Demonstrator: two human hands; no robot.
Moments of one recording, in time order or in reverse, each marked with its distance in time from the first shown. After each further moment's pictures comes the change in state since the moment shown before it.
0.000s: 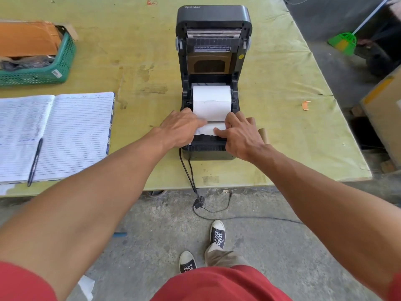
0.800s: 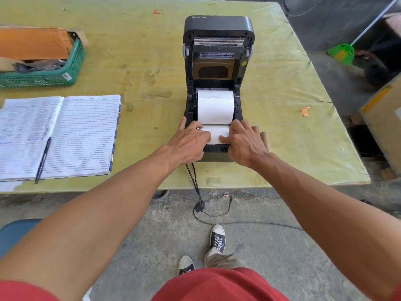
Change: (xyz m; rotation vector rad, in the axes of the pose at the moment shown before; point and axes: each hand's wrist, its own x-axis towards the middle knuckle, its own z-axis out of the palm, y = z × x) left_hand -0.024 0.028 0.011 -0.053 -0.041 -0.026; right_hand -0.015 -0.005 0.007 0.094 0.052 0.043
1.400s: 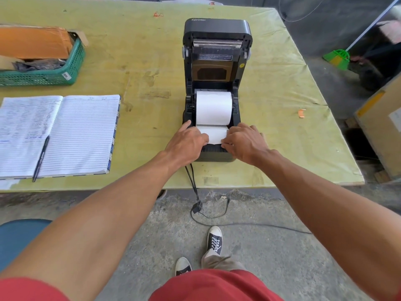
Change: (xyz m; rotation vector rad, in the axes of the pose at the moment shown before) left_hand -0.005 0.000 0.015 -0.033 0.268 0.021; right_hand 0.000 0.013 -0.005 -0.002 -0.036 -0.058
